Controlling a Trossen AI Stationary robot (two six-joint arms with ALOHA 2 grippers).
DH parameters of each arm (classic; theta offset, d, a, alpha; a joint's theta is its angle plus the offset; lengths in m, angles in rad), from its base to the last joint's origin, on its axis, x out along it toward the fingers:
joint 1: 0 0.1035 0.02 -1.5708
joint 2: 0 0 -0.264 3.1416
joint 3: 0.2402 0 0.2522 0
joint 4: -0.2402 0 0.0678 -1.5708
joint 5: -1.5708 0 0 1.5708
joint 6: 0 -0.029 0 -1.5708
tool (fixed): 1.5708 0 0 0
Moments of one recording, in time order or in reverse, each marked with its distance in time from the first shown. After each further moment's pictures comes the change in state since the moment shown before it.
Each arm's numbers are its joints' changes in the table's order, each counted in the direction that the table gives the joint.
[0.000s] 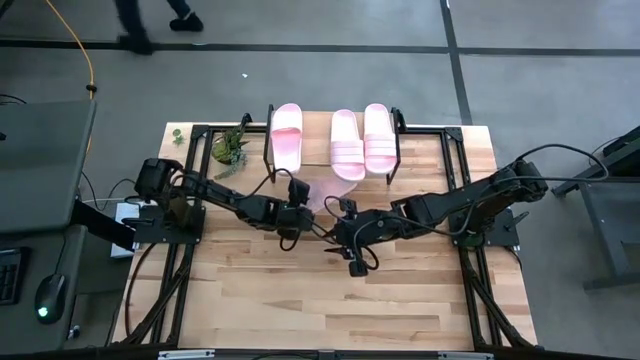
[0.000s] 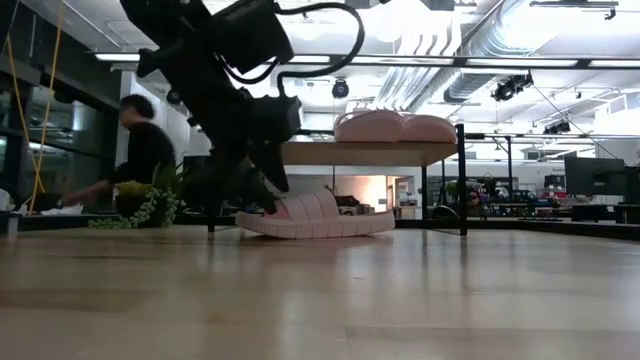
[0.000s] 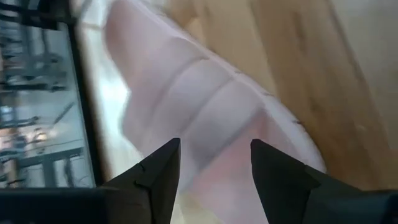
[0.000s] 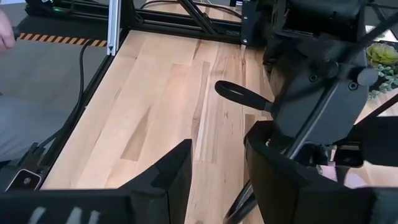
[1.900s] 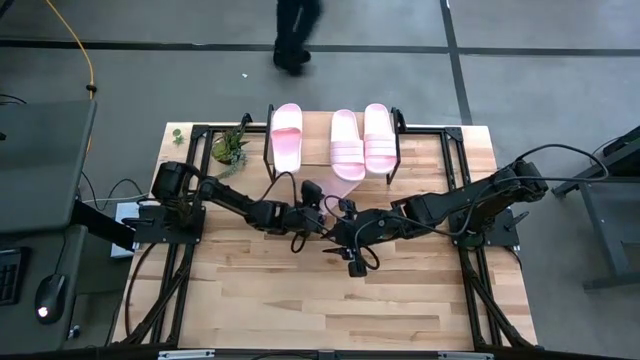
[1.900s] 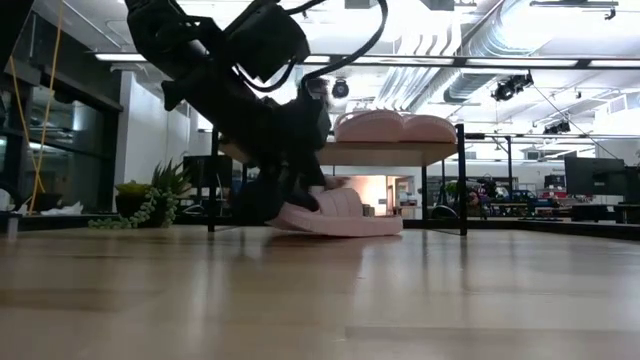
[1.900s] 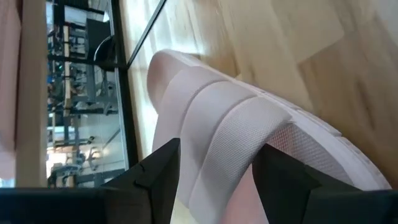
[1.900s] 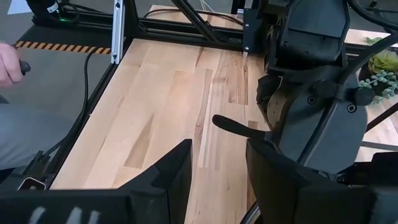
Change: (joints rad) left arm -0.001 0.129 0.000 0.391 0.095 -0.222; right arm 0.002 0.001 0.000 0.028 0.008 -0.007
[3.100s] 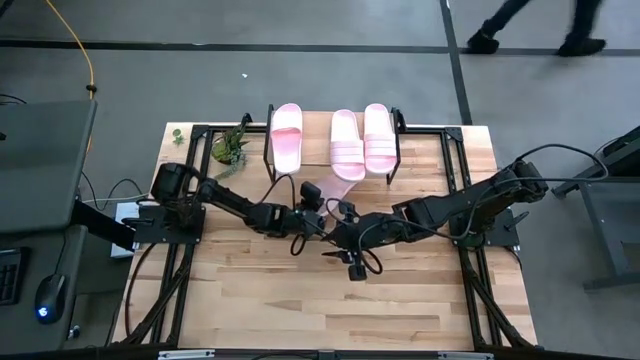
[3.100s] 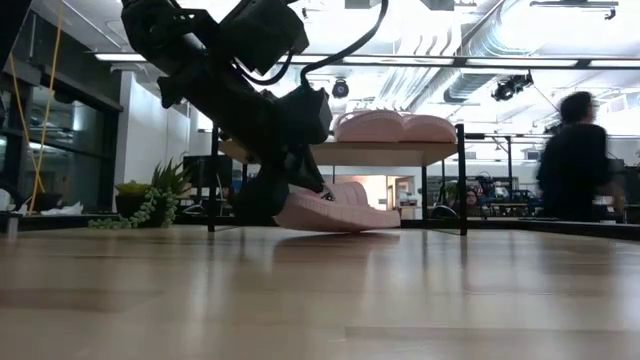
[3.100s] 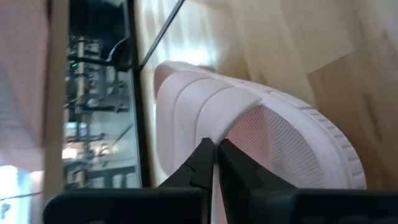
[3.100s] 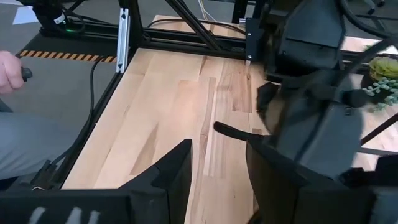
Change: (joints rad) left arm -0.018 -0.001 0.000 0.030 0.060 0.004; right arm 0.025 0.001 0.000 0.033 -0.021 -0.014
